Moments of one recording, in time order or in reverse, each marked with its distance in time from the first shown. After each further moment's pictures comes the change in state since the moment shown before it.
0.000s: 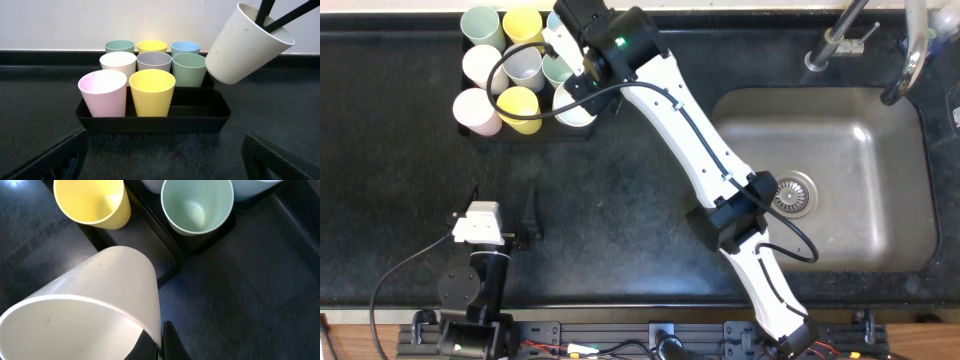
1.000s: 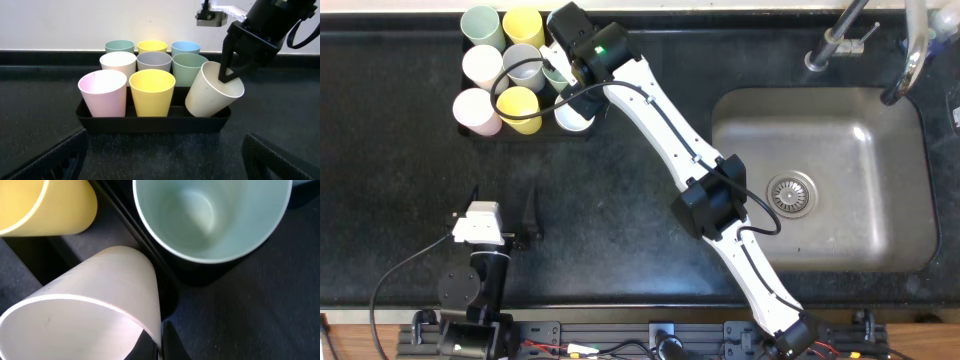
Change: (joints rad) left arm 0.000 0.000 0.000 0.000 0.000 0.000; right arm 0.001 0.187 0.008 0.118 0.026 -0.026
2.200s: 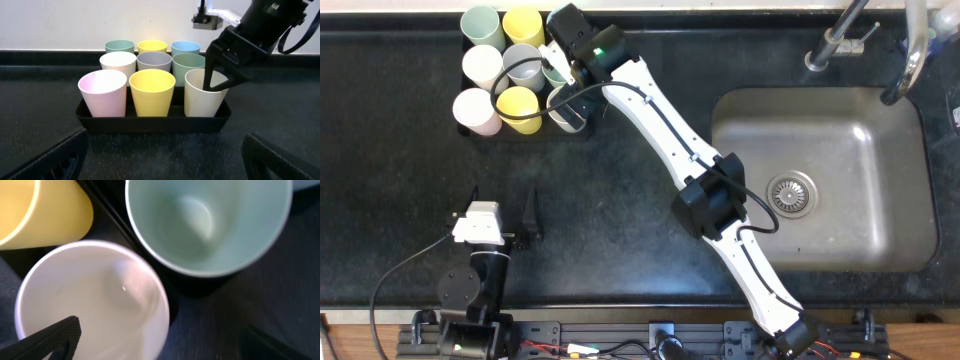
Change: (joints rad) left arm 0.000 0.000 0.000 0.000 0.000 0.000; right arm -0.002 -0.006 -0.030 0.042 -0.001 0.021
